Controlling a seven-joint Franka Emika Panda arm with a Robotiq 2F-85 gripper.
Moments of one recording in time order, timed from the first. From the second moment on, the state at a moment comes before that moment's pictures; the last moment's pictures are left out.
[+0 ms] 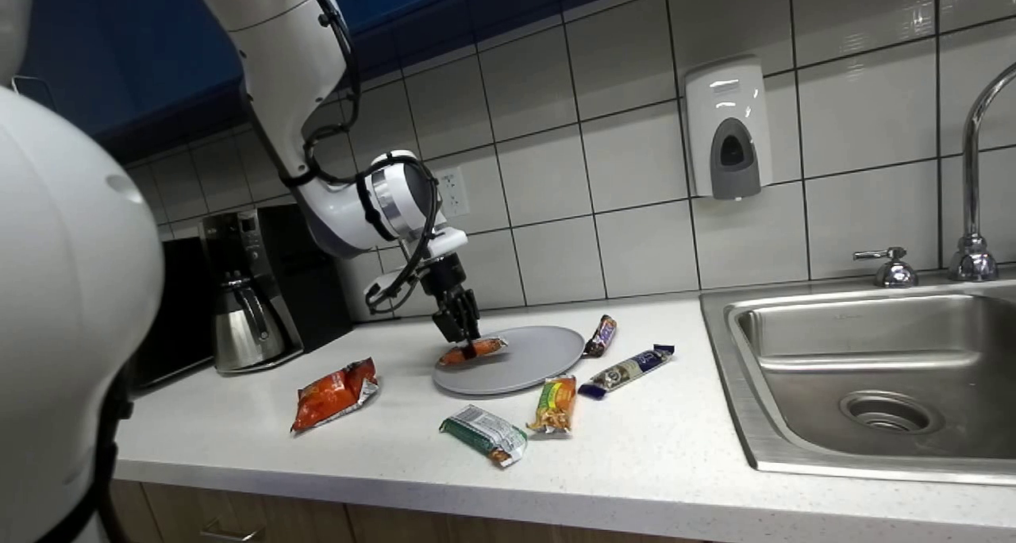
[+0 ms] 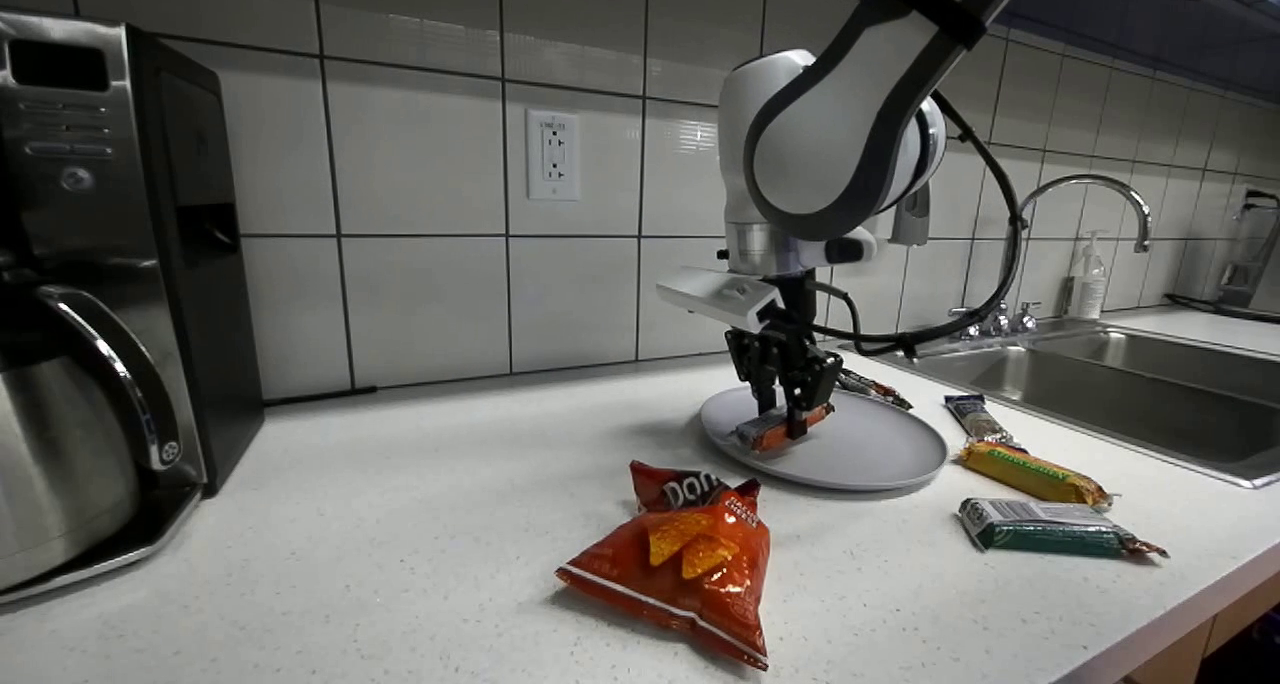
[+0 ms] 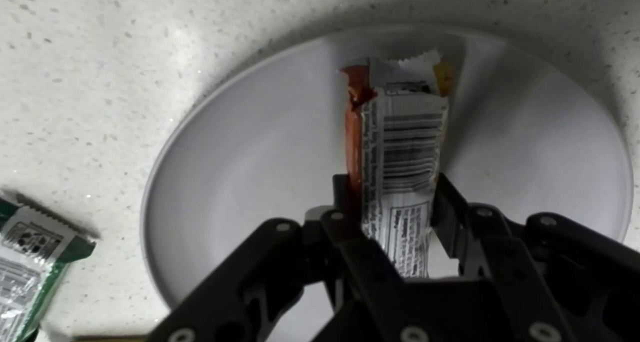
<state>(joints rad) 0.23 0.39 -0.08 -2.08 -0.28 2.46 1.79</state>
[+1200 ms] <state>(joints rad) 0.22 0.23 -0.03 -2.20 -0.22 2.41 1.46</state>
